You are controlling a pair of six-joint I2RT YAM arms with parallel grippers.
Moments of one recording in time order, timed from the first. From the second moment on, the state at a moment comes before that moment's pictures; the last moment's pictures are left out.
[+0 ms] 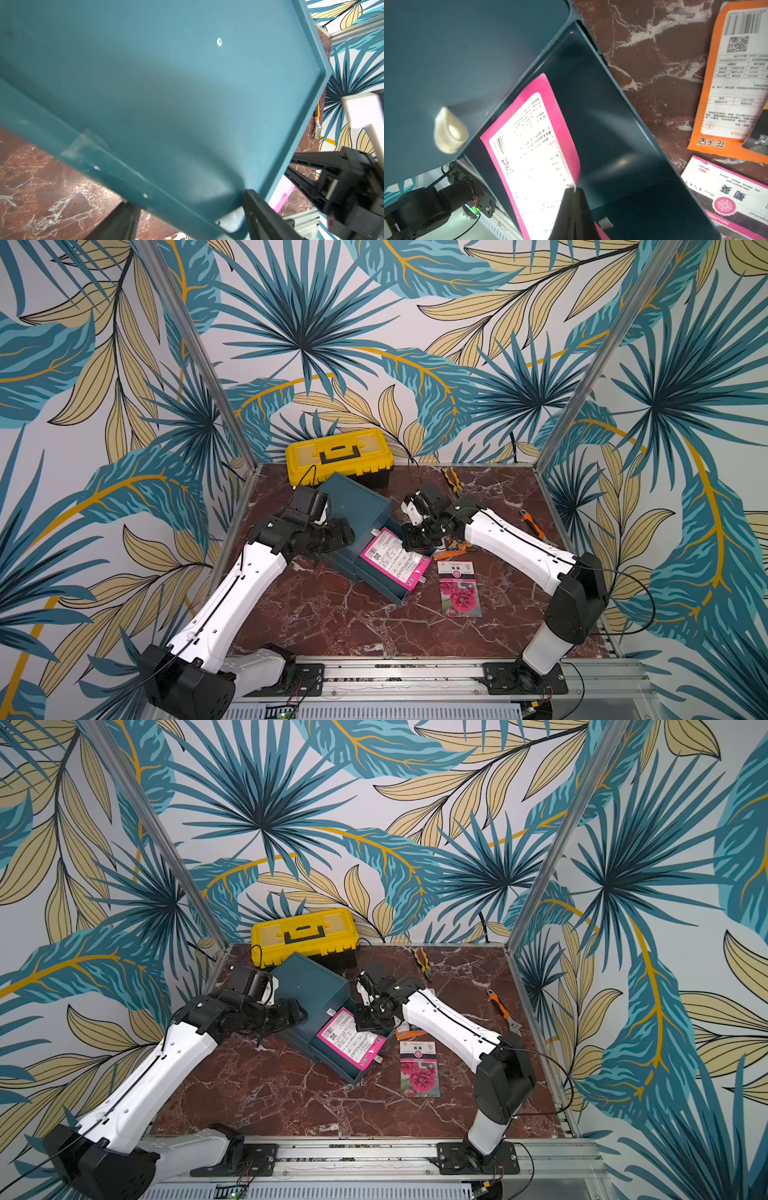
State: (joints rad) left arm -0.37 1.21 1.23 -0.99 0.16 -0.68; right arm 0.68 1.70 1.52 -0.90 -0.18 0.48
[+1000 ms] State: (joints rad) left arm -0.37 1.21 1.23 -0.99 0.17 -0.68; right arm 0.40 1.10 1.05 -0.93 0.05 0.58
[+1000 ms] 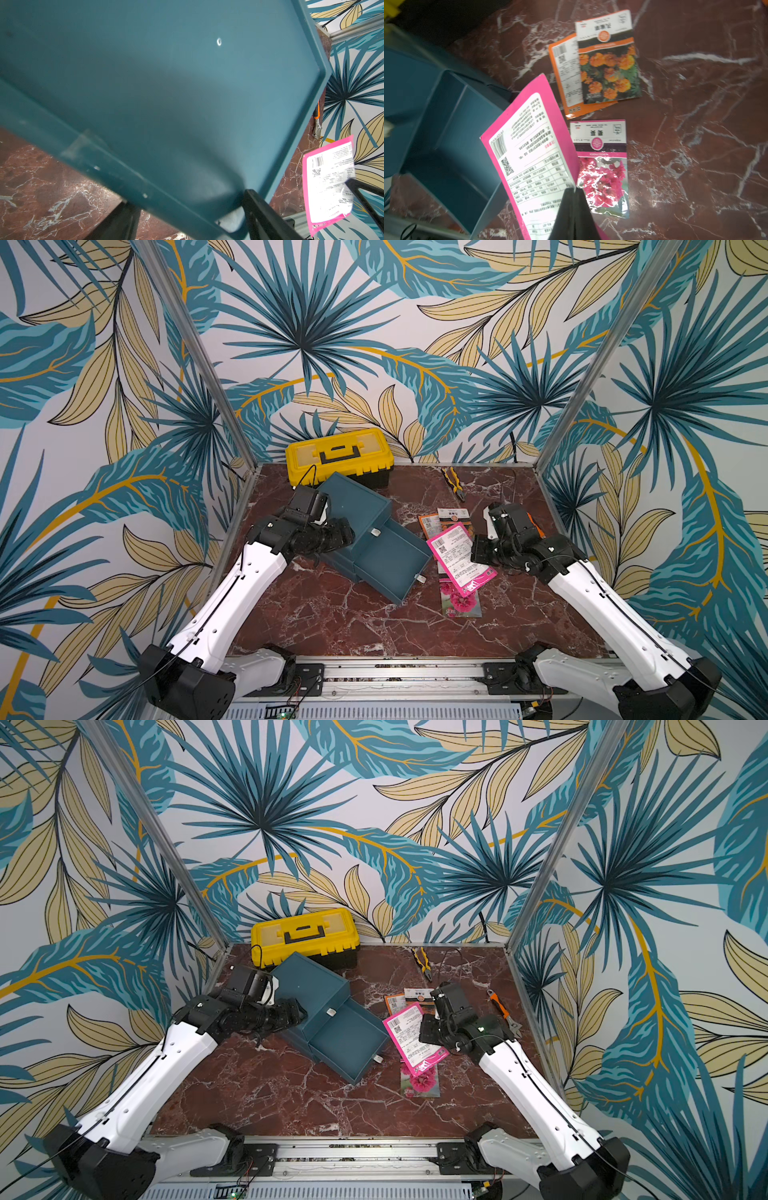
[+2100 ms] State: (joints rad) left arm -0.37 1.21 1.23 -0.99 0.17 -0.68; right arm 0.37 1.16 0.64 -0.64 0.12 0.83
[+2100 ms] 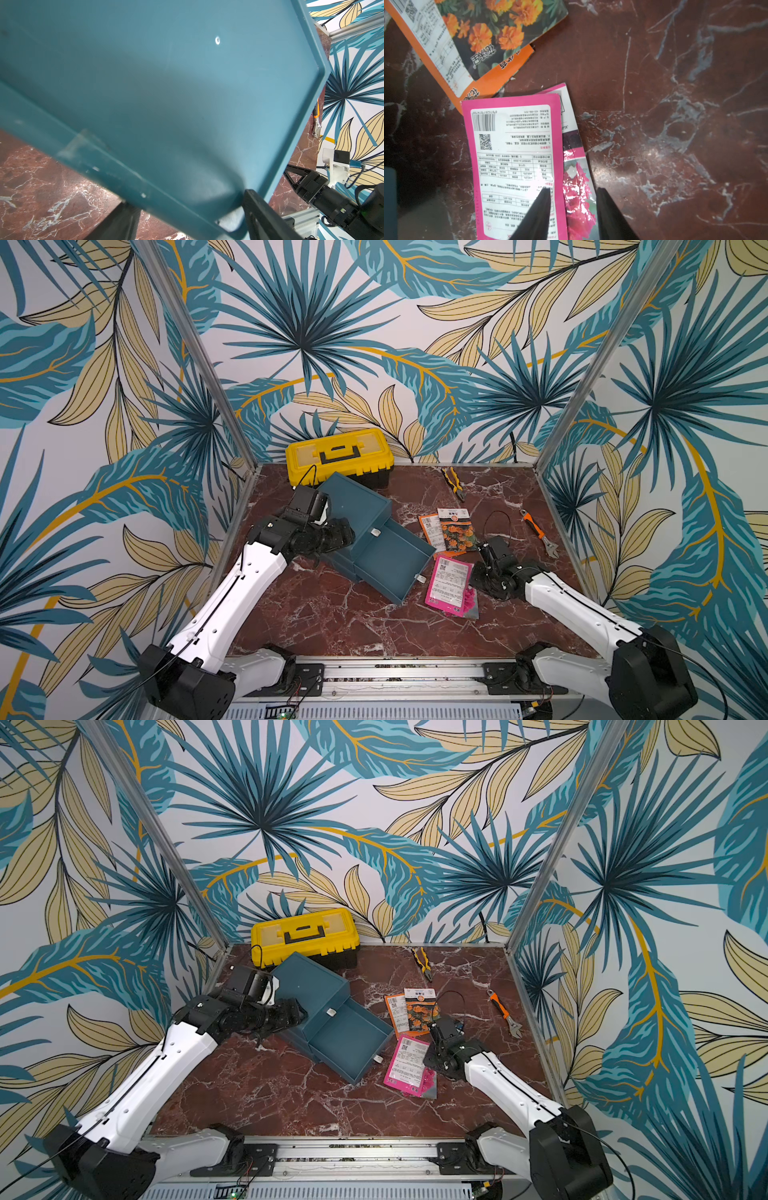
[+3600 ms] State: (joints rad) left arm -0.37 1.21 1.23 -0.99 0.18 -0.68; right arm 0.45 1.19 0.58 -0.09 -0.41 1.00
